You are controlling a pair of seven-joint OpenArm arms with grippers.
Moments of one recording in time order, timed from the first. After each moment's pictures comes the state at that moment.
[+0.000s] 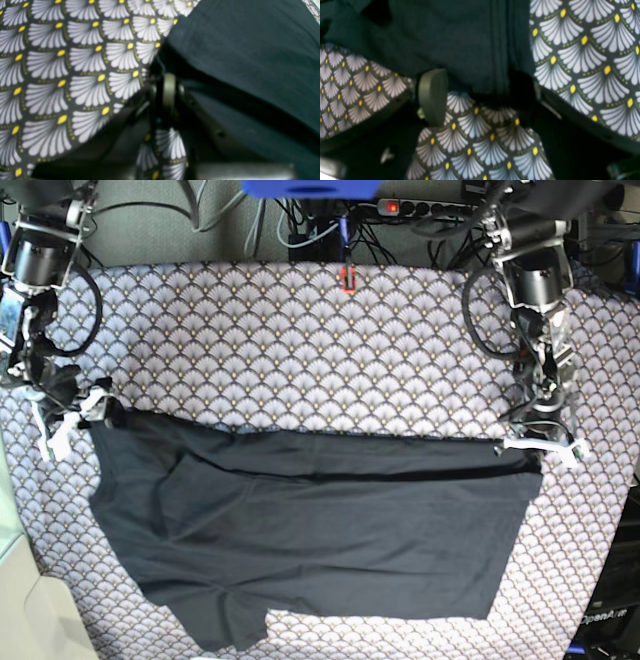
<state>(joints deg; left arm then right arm) -13.8 -10.9 -20.8 49.1 -20.1 -5.5 5.3 6.6 22.4 22.4 62.7 24.2 39.6 -40.3</state>
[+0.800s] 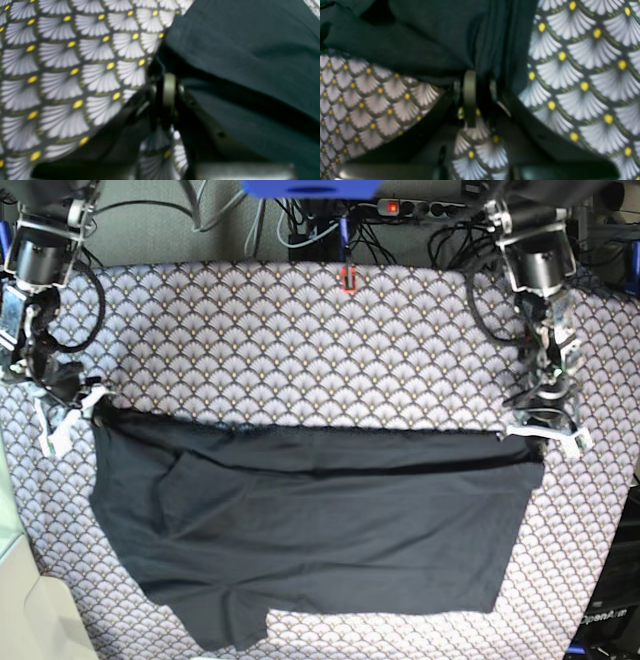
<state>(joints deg) -9.5 -11.8 -20.8 54.6 -20.5 -6.2 9.0 6.3 22.4 22.6 61.5 24.6 39.5 -40.3</state>
